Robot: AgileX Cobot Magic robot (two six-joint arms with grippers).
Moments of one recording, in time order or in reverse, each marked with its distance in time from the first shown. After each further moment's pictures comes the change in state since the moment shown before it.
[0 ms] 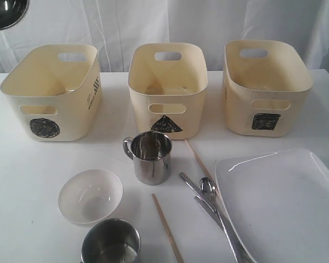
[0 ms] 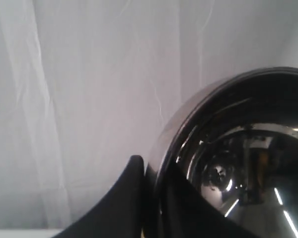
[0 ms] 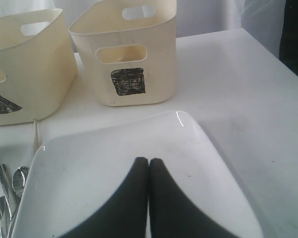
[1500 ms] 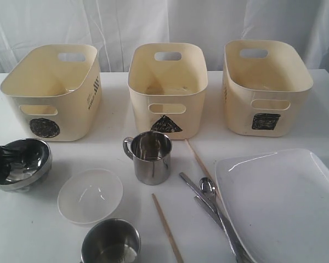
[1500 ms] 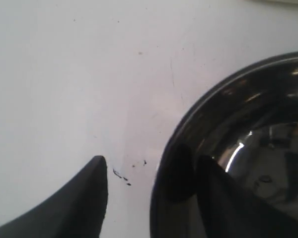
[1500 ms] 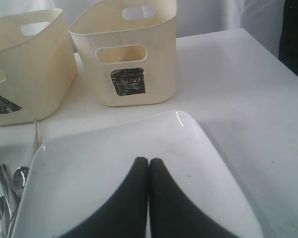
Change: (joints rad) left arm 0.000 0.336 0.131 0.014 0.703 -0.024; right arm 0.000 0.000 0.000 0.000 0.000 -0.001
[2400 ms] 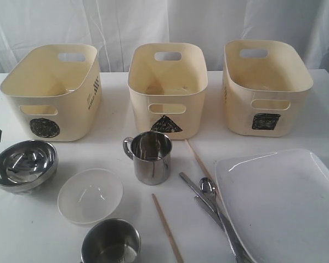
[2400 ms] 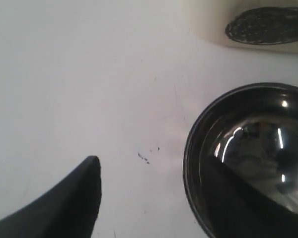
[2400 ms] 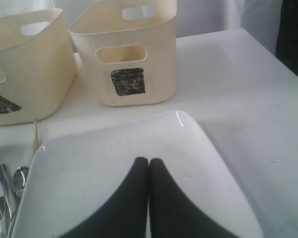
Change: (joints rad) left arm 0.000 -0.281 0.000 0.023 0.166 0.002; right arm 0.000 0.000 0.000 0.000 0.000 0.000
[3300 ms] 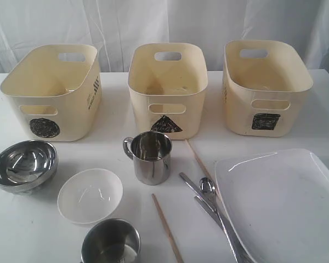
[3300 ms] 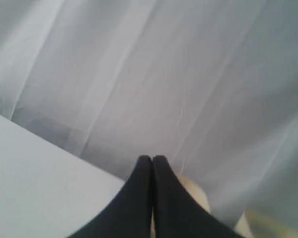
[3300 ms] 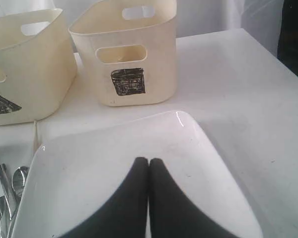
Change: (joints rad) left arm 0.002 -0.992 0.449 -1.014 -0.632 0.529; right arm 0.000 0.000 0.000 0.000 0.000 0.000
